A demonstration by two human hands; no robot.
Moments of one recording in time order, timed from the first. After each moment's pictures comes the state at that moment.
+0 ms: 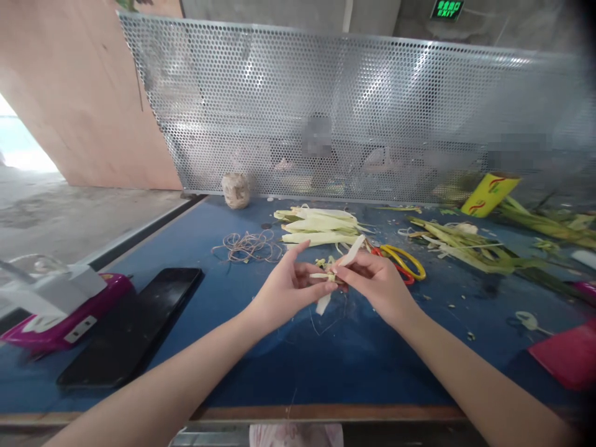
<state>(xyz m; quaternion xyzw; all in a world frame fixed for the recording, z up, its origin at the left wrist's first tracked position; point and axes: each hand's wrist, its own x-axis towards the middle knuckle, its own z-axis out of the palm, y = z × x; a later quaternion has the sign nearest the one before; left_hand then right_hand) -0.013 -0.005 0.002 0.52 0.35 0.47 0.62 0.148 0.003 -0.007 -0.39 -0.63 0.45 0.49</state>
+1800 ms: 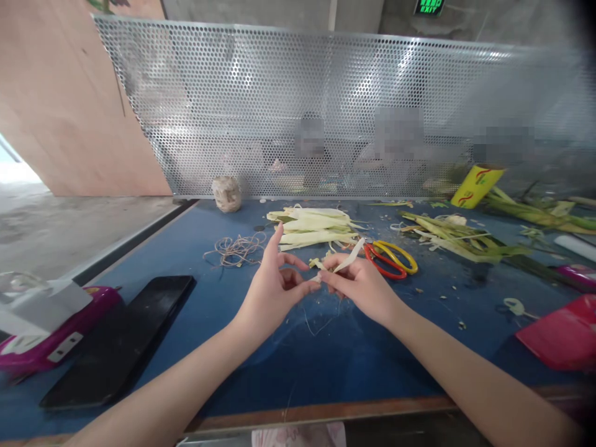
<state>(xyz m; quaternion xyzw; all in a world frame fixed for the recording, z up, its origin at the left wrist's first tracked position) -0.019 -0.005 0.003 0.61 0.42 0.48 0.47 0.146 0.003 -0.005 -0.43 -0.66 0.47 0.40</state>
